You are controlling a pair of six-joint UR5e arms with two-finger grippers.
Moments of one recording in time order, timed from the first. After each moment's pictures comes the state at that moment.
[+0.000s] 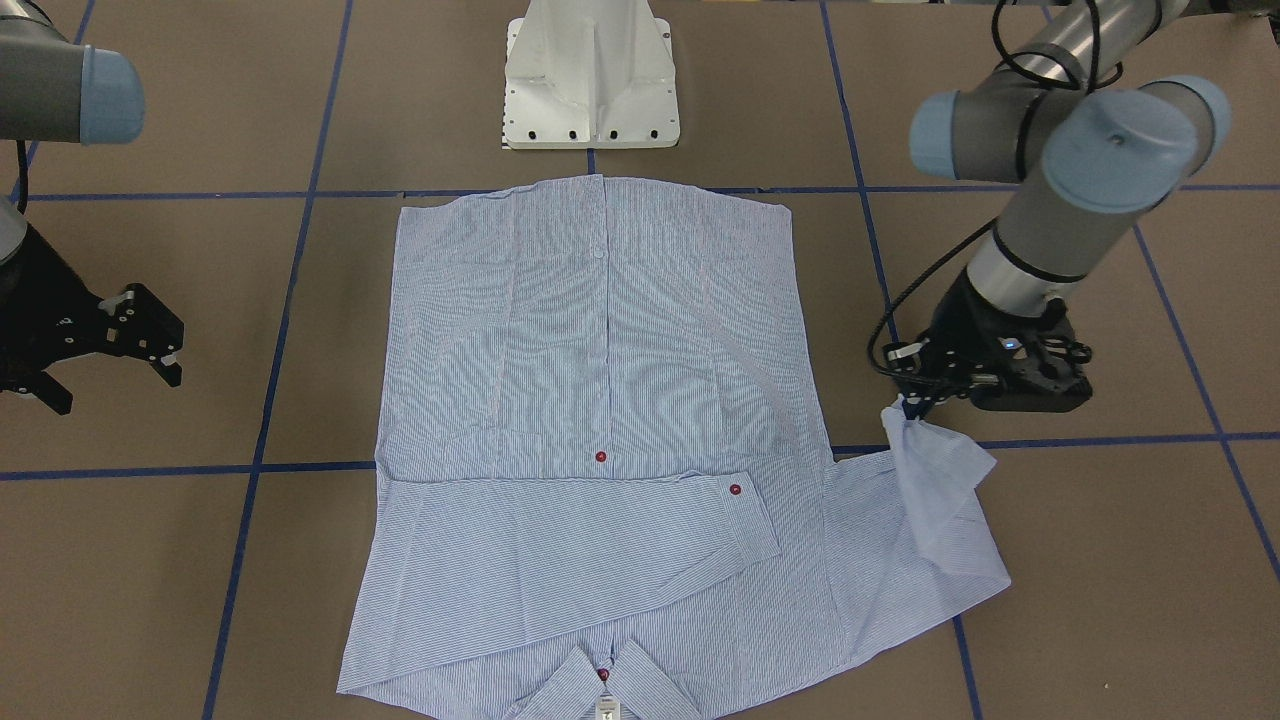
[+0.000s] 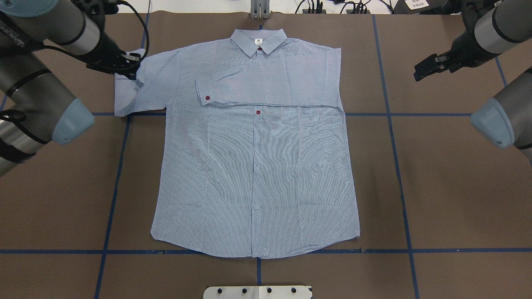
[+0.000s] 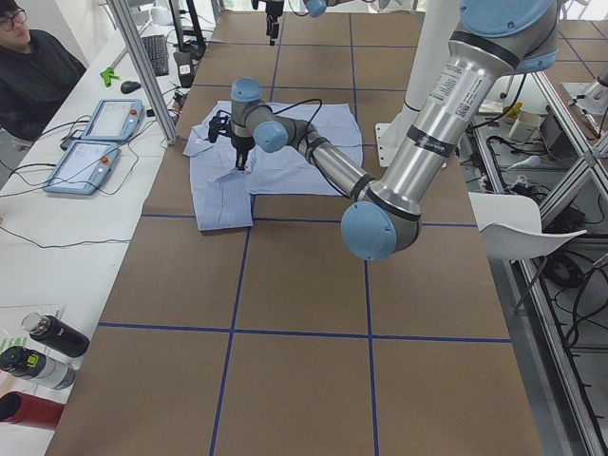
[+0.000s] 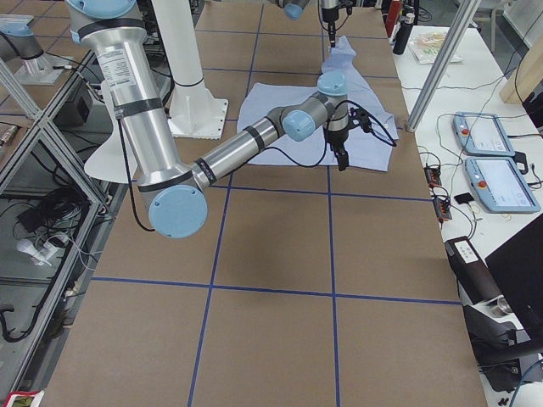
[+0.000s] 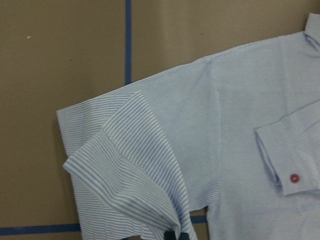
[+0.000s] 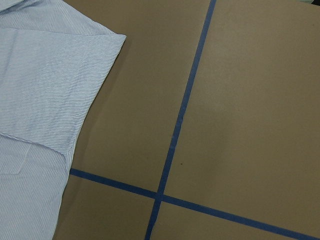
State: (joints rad) left arm -0.93 -2.14 -1.64 -1.72 -2.07 -0.95; right arm 1.08 -1.26 1.83 -1.47 2.12 0.53
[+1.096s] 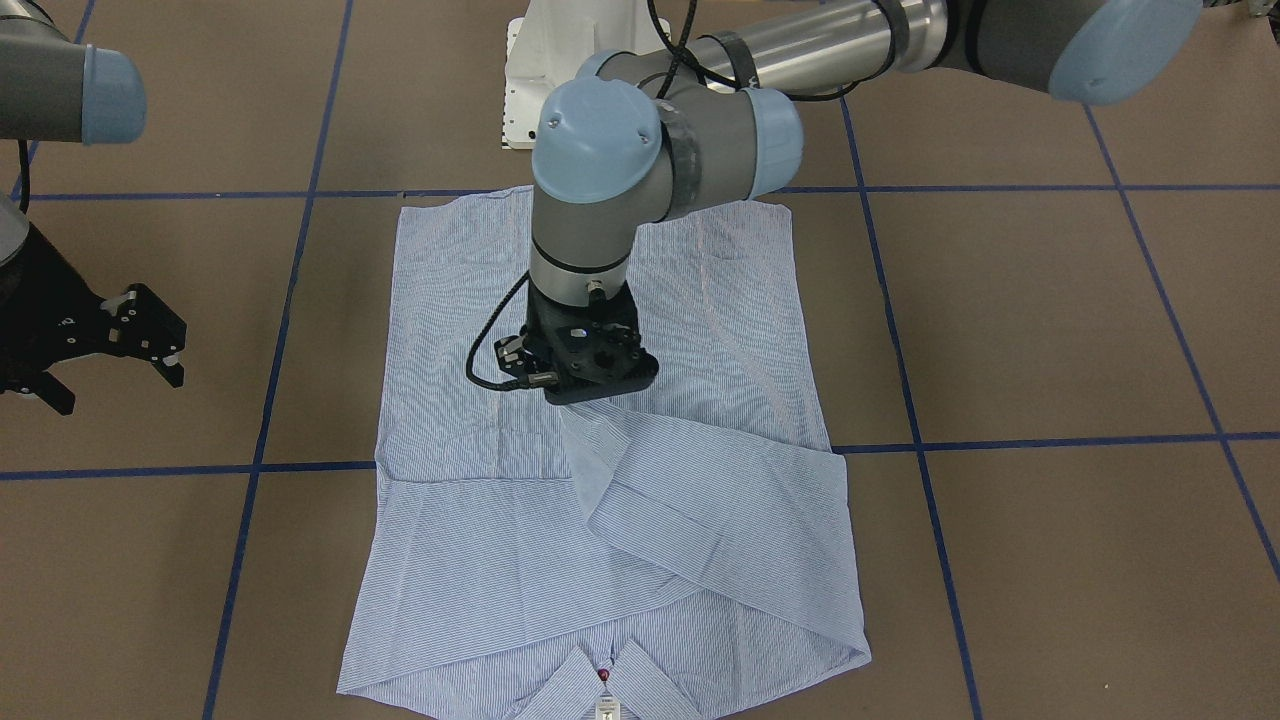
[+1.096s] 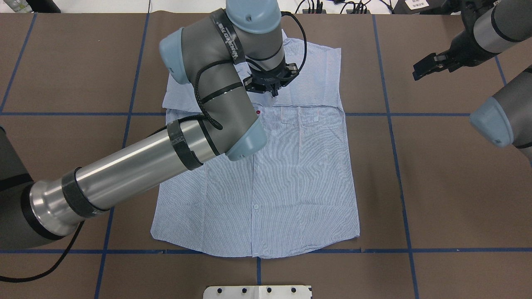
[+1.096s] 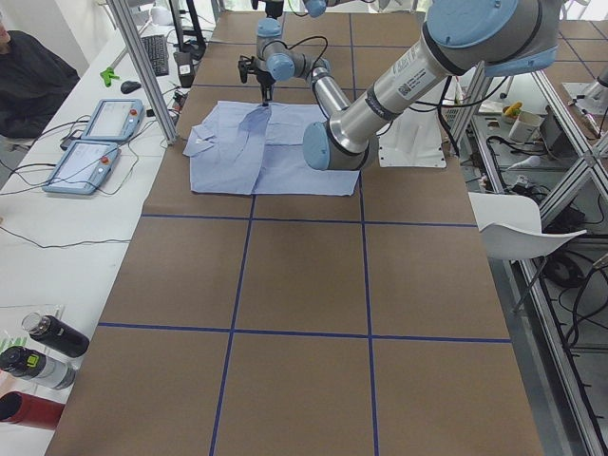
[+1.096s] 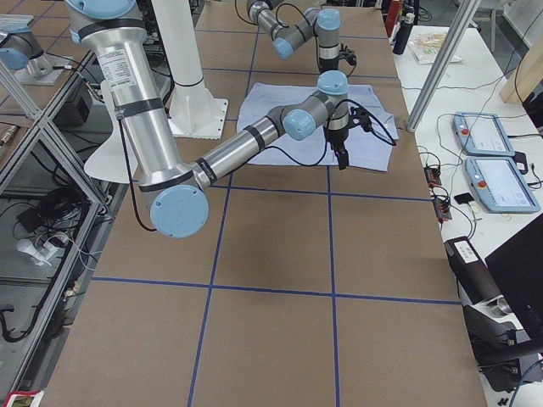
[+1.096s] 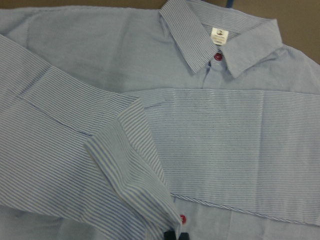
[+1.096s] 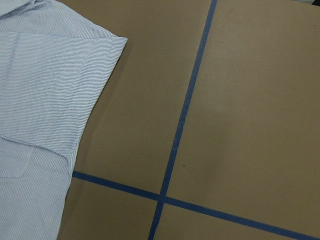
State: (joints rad) left arm -0.64 -2.67 -1.26 -1.69 -1.92 -1.42; right arm 1.08 -1.25 1.83 -1.47 2.12 0.54
